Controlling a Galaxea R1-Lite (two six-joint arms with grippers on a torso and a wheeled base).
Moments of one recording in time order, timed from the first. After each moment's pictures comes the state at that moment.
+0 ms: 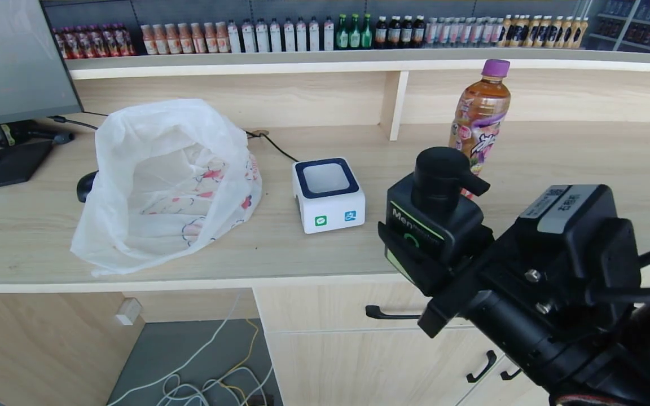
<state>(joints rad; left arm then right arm) 0.00 0.00 0.00 0.00 0.00 0.00 0.99 1.60 -0.49 -1.39 -0.30 -0.43</state>
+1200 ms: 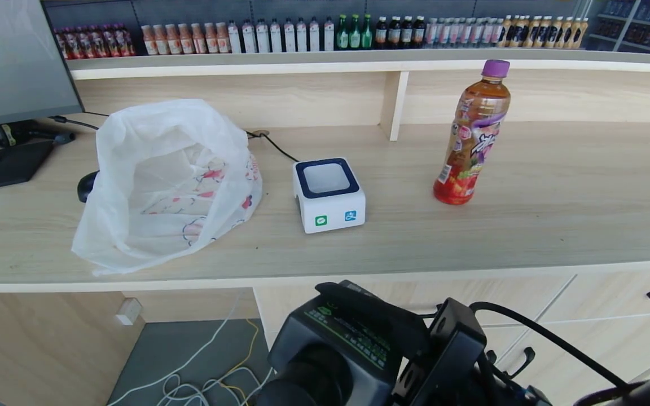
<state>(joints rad) 0.00 0.00 0.00 0.00 0.00 0.00 1.17 1.72 -0.43 -1.57 -0.13 -1.11</state>
